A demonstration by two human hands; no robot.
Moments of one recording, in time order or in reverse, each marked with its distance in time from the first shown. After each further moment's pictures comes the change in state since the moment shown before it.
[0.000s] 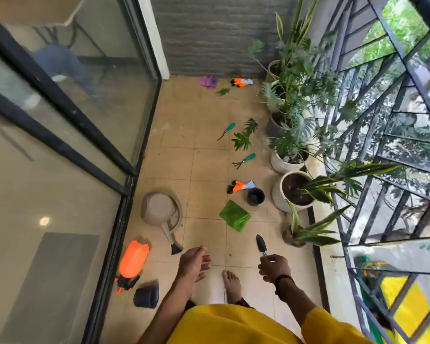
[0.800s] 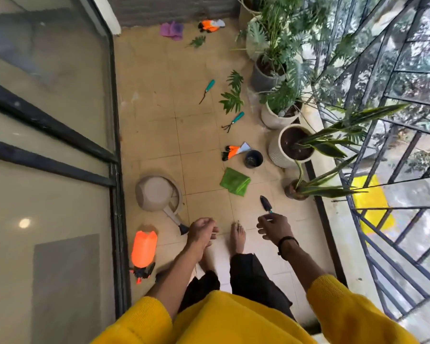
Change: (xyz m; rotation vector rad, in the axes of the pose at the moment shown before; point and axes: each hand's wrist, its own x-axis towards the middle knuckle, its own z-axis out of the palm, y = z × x) left_hand 0.128 0.046 -0.050 0.268 -0.149 -0.015; right_hand -0.030 -0.081 0.088 0.036 0.083 -0.023
